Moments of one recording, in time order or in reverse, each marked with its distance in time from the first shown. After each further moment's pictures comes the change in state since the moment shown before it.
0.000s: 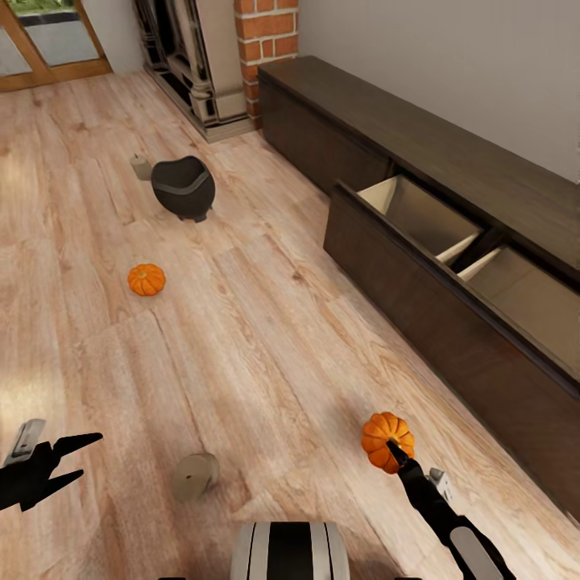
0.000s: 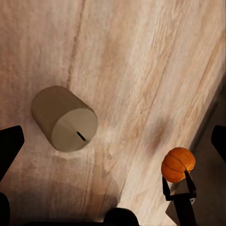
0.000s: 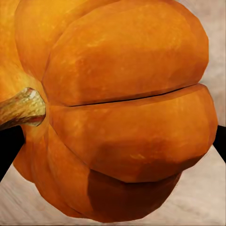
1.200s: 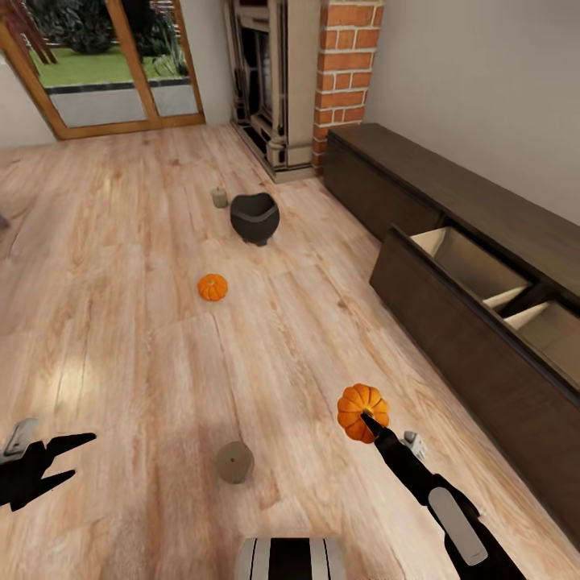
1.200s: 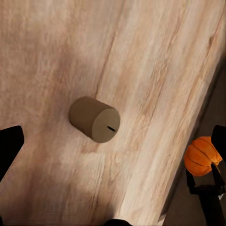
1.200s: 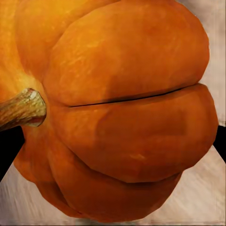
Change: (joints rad) left arm 0.001 0.029 0.003 0.009 -0.010 0.000 0.001; right arm 0.003 0.005 0.178 -0.286 0.002 0.048 -0.163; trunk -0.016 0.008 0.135
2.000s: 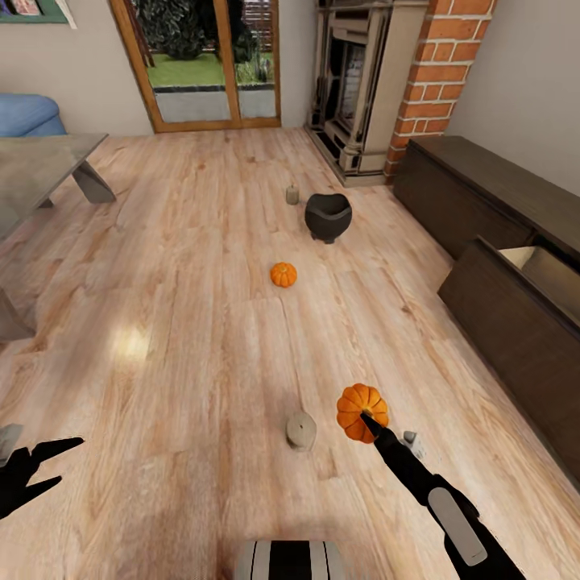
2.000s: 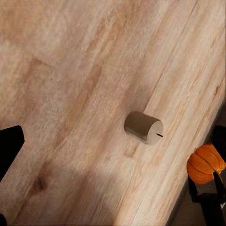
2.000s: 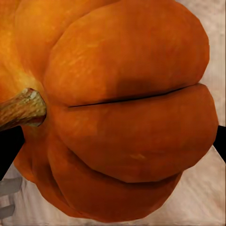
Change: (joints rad) left arm 0.038 -0.003 0.061 0.000 -0.003 0.000 0.000; right arm 0.000 0.000 0.002 0.001 0.002 -0.002 0.007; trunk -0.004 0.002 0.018
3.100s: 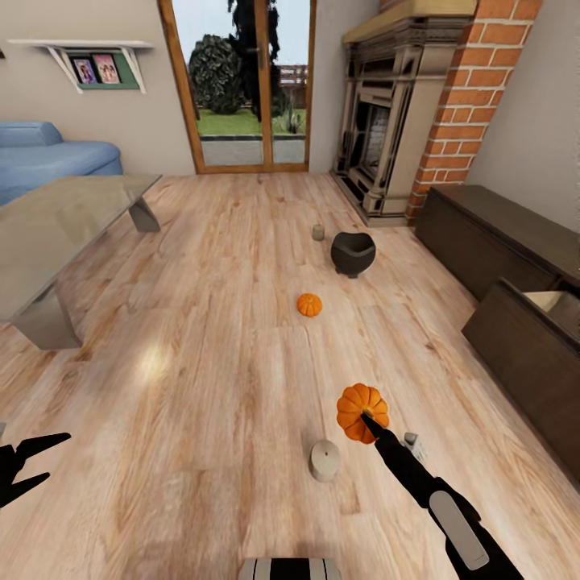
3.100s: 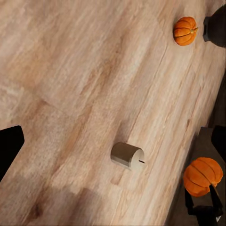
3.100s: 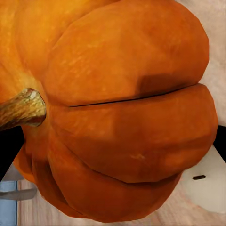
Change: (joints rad) left arm 0.007 0.001 0.061 0.001 0.006 0.000 -0.001; right arm 0.011 0.000 -0.002 -0.002 -0.005 -0.007 0.032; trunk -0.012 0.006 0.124
